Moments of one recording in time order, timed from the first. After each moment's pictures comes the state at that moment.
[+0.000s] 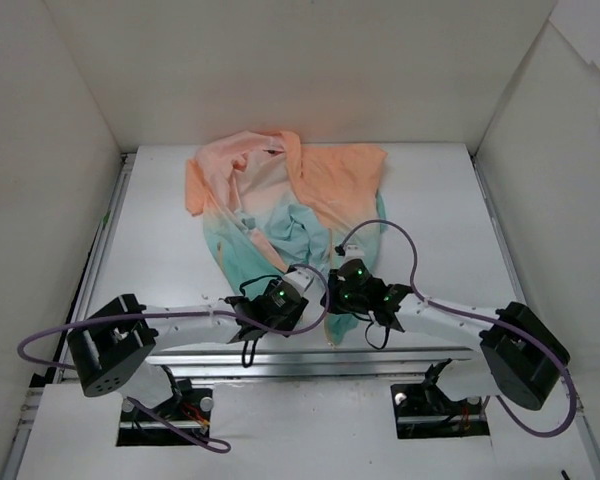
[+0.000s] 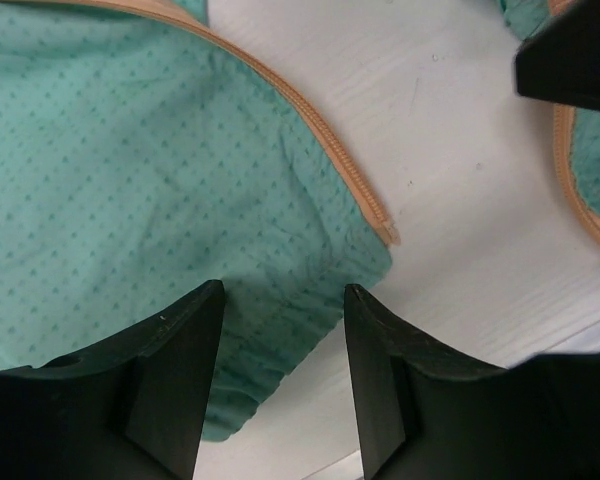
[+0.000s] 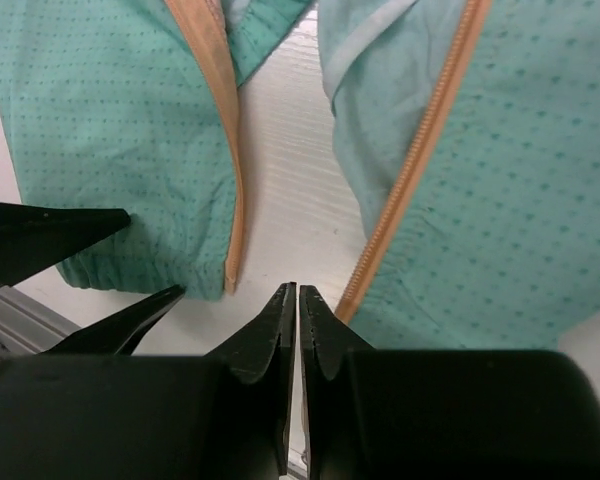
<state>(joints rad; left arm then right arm) -1.02 1.45 0.71 -0.16 -0.29 -0.33 0.78 1.33 0.56 0.01 0.01 0.66</state>
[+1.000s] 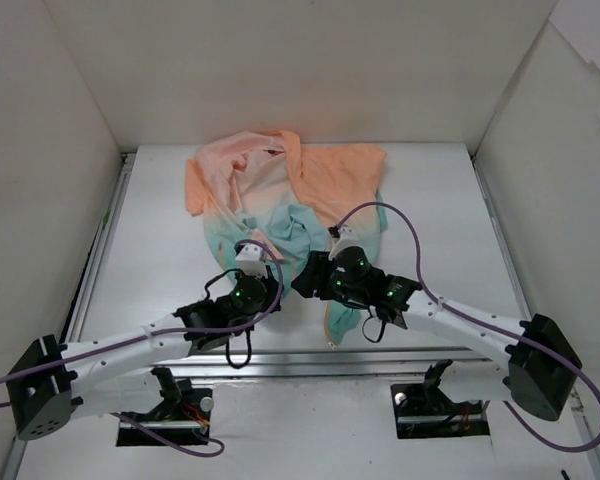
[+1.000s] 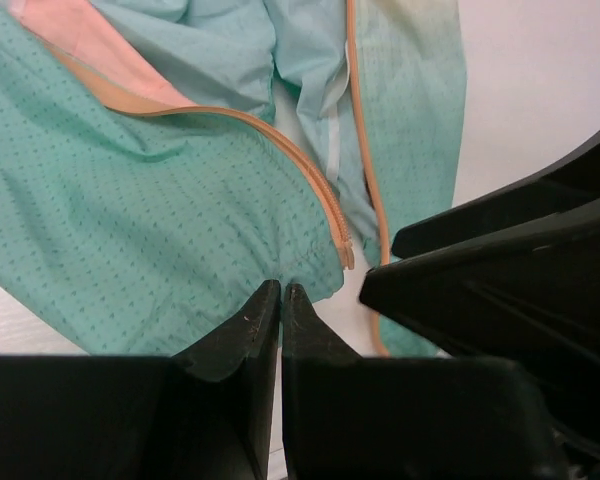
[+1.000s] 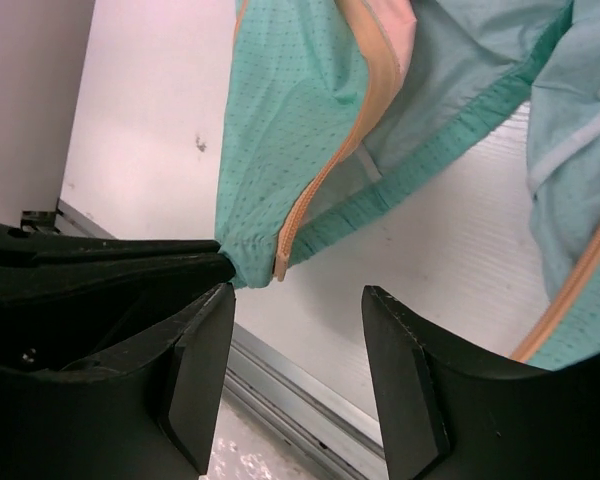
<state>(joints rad) -1.01 1.10 0.64 -0.06 -0.46 -0.68 0.85 1.22 0.70 -0.02 0.00 0.76</state>
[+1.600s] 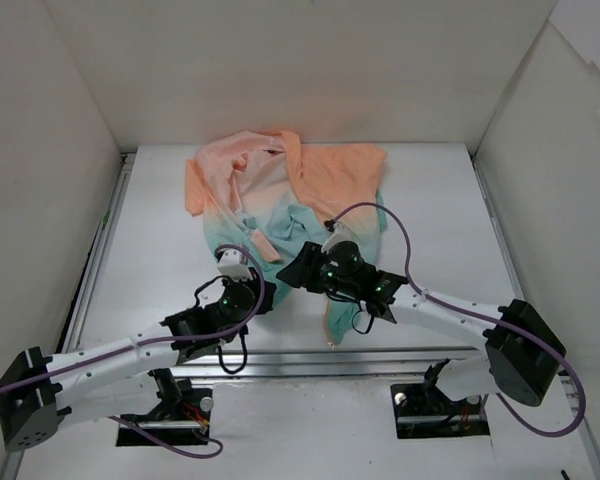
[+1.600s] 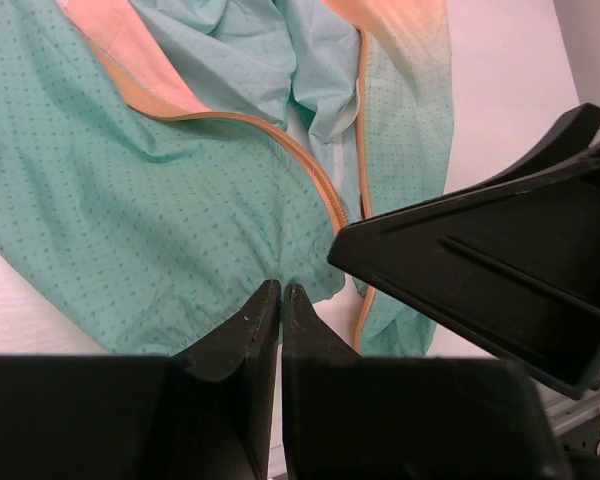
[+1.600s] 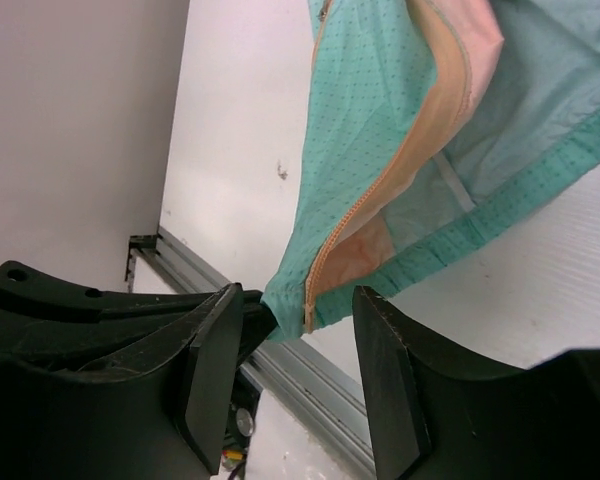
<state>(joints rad) -1.01 0.98 0.57 -0.05 -0.55 -0.84 0.84 1.33 0.71 0.19 -0.08 0.95</state>
